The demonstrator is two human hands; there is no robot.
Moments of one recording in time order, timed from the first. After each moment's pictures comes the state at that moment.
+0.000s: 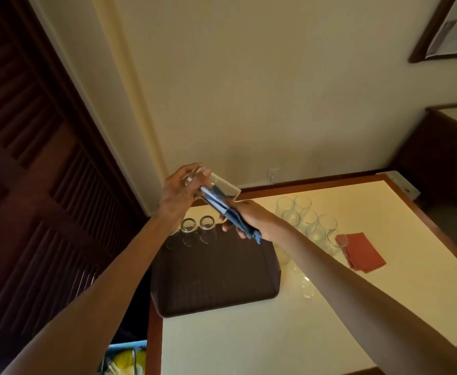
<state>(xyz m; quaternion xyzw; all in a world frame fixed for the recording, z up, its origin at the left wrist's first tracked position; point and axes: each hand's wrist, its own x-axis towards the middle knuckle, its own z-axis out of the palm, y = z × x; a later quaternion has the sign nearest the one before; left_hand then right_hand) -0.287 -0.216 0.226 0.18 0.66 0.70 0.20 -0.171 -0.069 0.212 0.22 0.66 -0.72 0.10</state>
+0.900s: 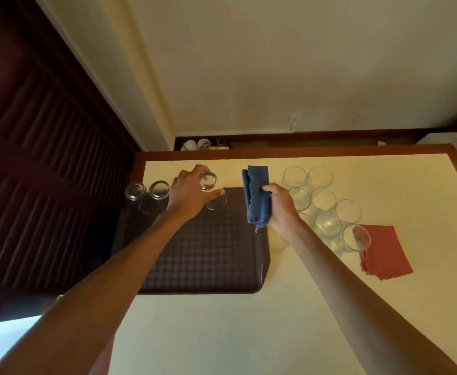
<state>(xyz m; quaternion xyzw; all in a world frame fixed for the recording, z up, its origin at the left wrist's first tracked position) -0.328 -0.115 0.025 0.20 0.93 0.27 0.12 -0.211 0.074 0.014 0.42 0.42 -0.80 0.02</state>
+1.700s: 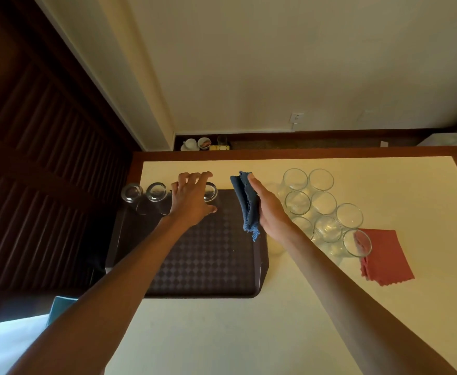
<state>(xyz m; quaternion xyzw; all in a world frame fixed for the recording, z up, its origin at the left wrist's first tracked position) -0.329 -0.104 0.008 0.25 0.95 0.09 0.15 -0.228 0.067 0.009 0.35 0.46 -0.81 0.07</state>
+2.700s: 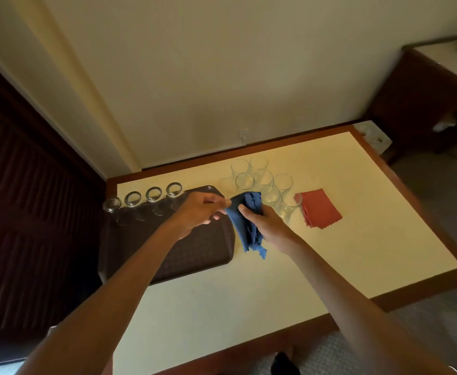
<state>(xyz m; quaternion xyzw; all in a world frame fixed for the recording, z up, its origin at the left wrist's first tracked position) -0.178 -0.094 0.121 0.20 0.76 0.45 0.43 -0.026 0.046 0.084 0.29 0.62 -0.72 -0.01</state>
